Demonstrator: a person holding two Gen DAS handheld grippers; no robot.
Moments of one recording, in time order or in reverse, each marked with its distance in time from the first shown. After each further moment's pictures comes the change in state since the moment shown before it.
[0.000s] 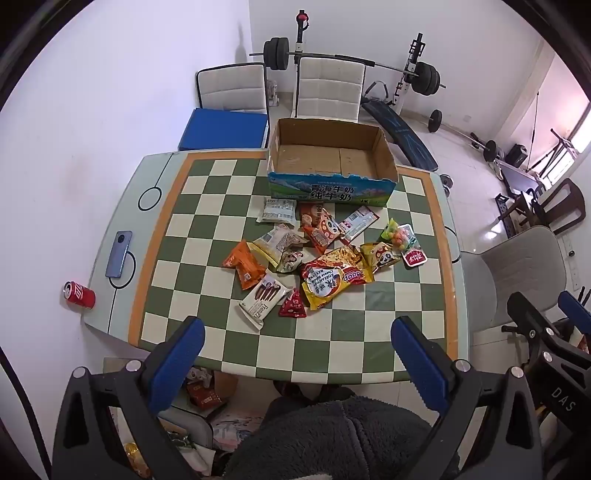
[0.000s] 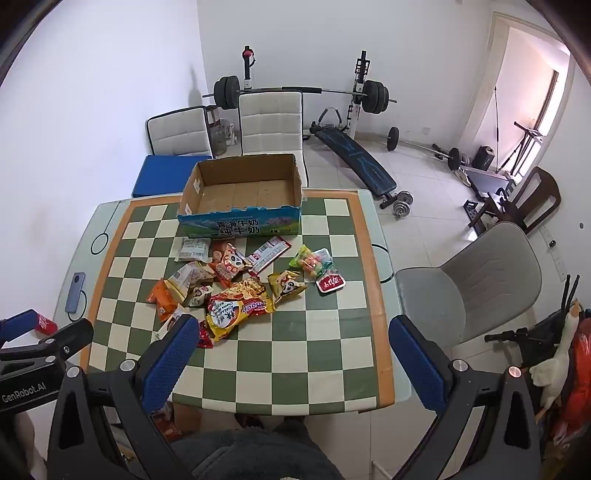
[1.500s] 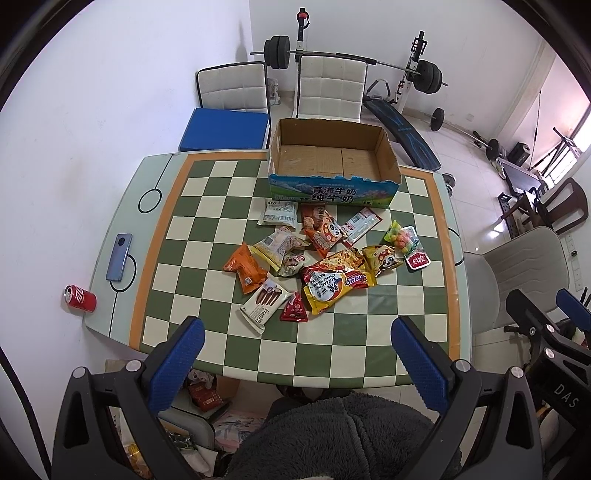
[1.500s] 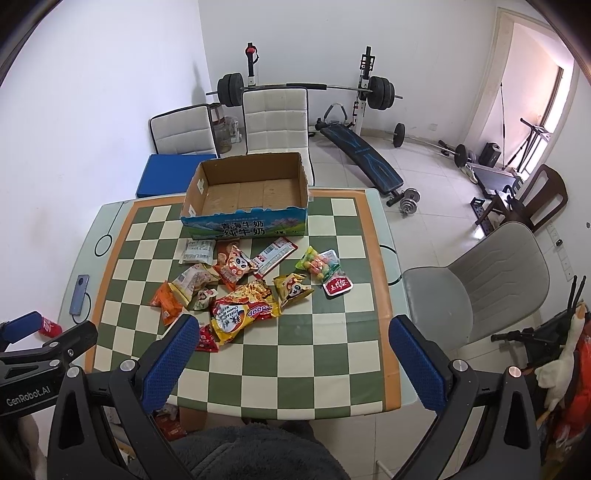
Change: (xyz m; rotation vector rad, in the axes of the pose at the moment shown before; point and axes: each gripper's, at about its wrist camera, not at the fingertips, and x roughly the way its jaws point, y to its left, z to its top) left arm 0.007 0.000 0.009 0.006 0.003 0.012; right arm 0.014 0.006 0.003 0.003 0.020 0.015
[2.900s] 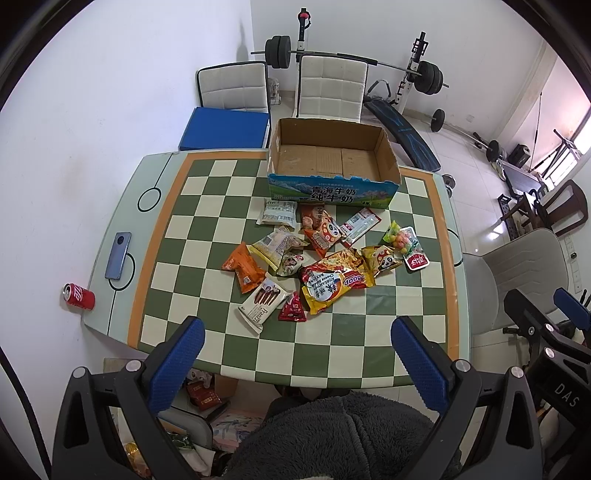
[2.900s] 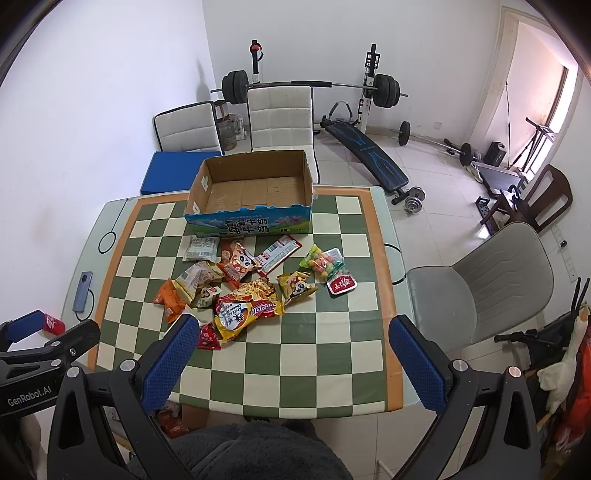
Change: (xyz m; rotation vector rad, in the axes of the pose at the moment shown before) left arm 0.008 0.007 0.000 -0.003 0.003 0.000; right arm 0.005 0.008 0.001 0.000 0.006 0.016
